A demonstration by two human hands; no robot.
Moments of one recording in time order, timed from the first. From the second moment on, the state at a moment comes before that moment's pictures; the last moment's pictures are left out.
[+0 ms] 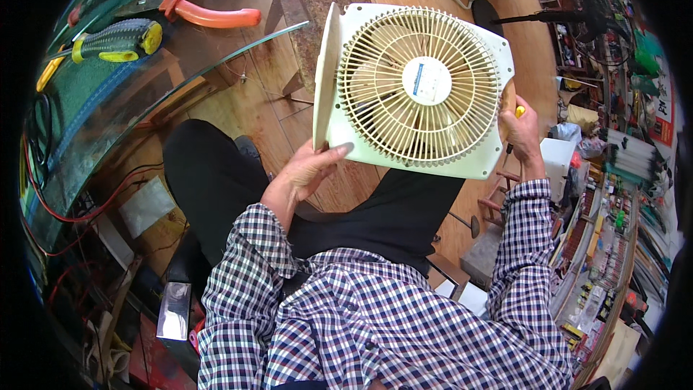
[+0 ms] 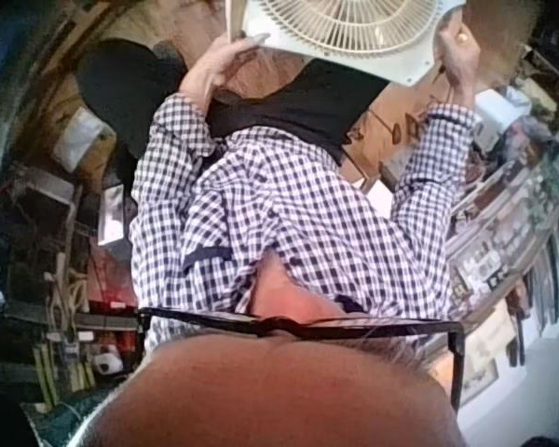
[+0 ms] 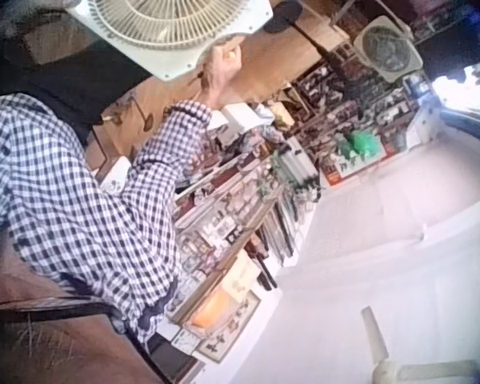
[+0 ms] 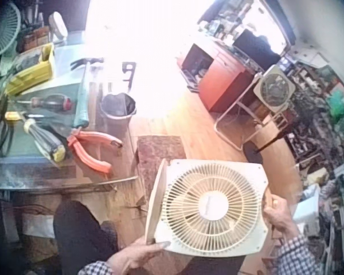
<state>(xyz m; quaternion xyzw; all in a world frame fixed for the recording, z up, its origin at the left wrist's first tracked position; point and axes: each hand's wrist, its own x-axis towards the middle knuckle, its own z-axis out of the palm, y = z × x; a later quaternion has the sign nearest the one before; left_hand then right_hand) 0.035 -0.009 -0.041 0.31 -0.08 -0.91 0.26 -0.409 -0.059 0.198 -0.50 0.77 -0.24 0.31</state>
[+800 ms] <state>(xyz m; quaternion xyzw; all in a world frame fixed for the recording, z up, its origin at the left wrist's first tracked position) 0.025 -0.023 -0.054 0.31 -0.10 -0.90 0.31 -0.395 -0.020 0.216 -0.50 0.80 -0.23 0.23</state>
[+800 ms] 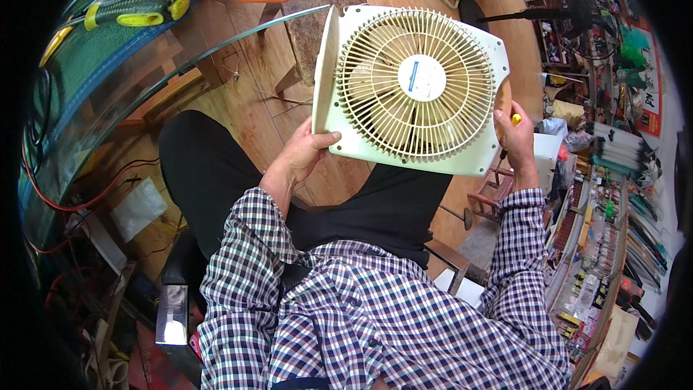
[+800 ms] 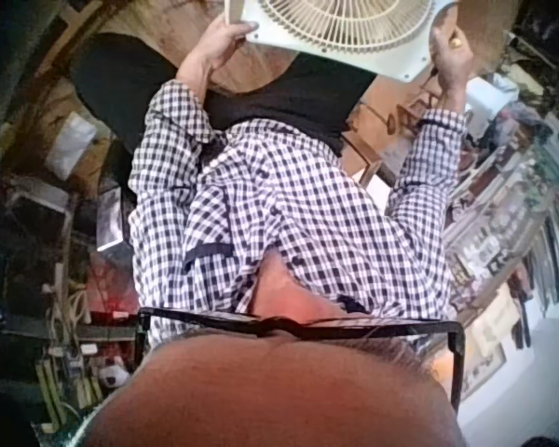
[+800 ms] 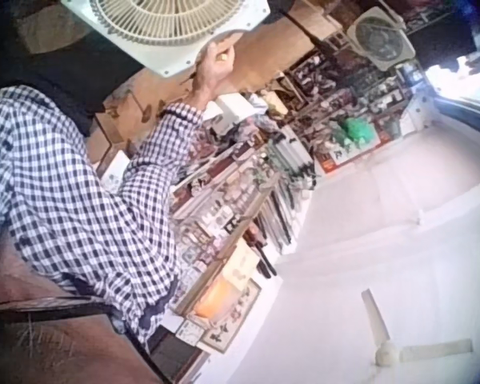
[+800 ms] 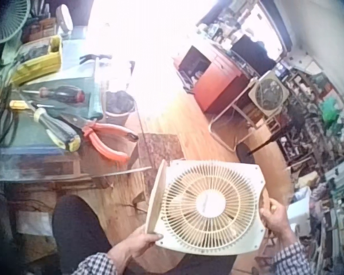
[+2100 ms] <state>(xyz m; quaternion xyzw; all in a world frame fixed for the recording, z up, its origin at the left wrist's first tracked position) 0.022 -0.028 -0.057 0.27 -0.10 -0.90 0.31 -0.176 0.081 0.221 -0.82 0.53 -0.14 0.15</state>
